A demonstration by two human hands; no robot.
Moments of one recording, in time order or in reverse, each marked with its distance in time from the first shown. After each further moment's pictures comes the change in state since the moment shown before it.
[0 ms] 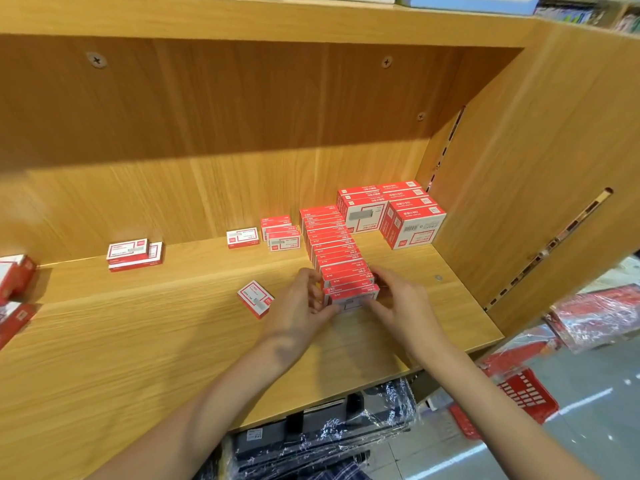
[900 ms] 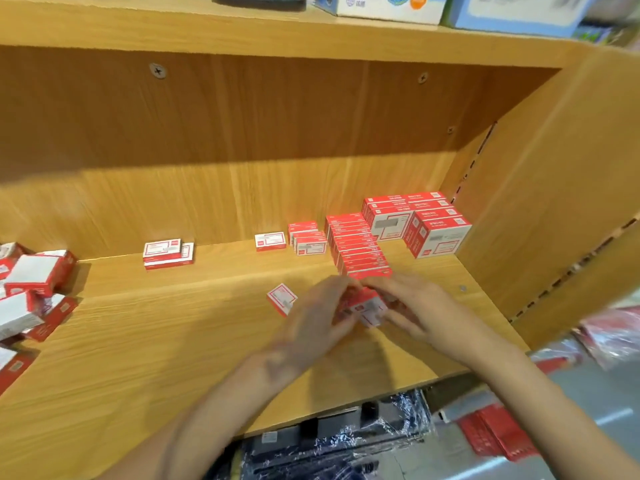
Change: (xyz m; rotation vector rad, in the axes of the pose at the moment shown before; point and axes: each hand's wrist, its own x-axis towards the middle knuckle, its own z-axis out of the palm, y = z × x) left_hand -0.014 -0.006 -0.026 0.110 -0.022 0.444; right_hand 0.013 -0.022 -0.023 -0.209 -0.298 -0.443
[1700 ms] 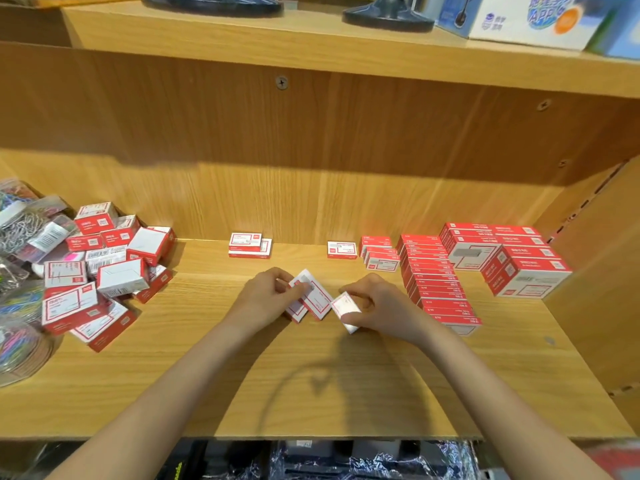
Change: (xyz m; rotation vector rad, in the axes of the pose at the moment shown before) left_hand -0.038 -0.072 -0.109 -0.089 0.181 -0.849; right_hand 0.115 -0.052 0.059 0.293 -0.296 0.199
